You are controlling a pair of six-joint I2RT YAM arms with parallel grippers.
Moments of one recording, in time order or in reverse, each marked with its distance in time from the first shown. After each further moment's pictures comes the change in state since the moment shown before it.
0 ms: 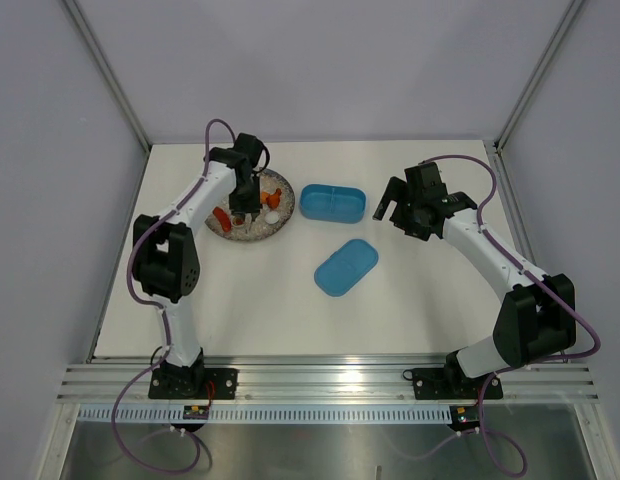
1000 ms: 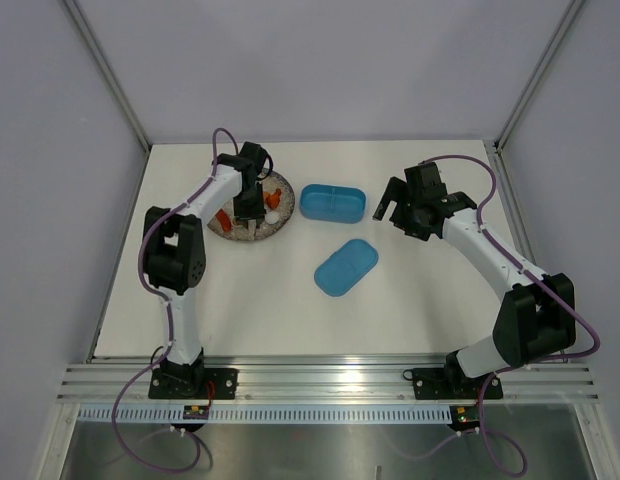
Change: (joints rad) left arm 0.004 0.091 -0.027 0.047 0.013 -0.056; right arm 0.000 0.003 0.000 0.000 0.000 0.000
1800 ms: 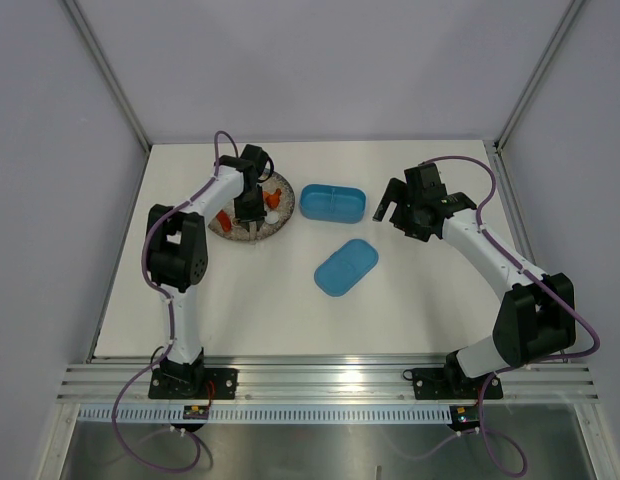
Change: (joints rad) left arm 0.002 0.032 0.000 0.003 0.000 -0.029; right arm 0.000 0.000 -0.006 0.000 0.000 0.000
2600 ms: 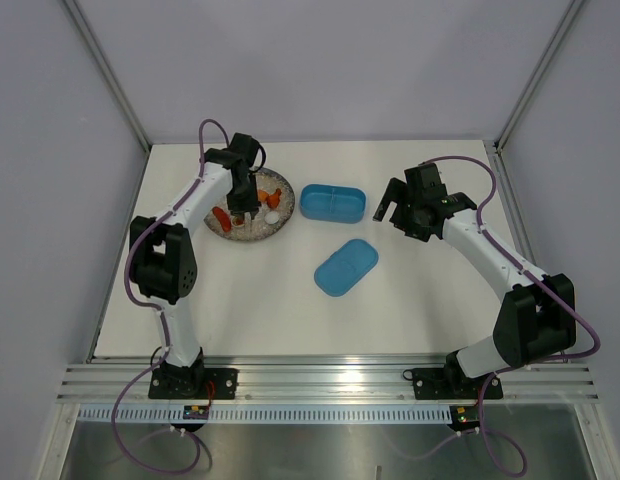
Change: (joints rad) left arm 0.010 -0.133 -0.002 -0.013 -0.010 0.013; right arm 0.000 -0.003 -0.001 0.000 0.000 0.001
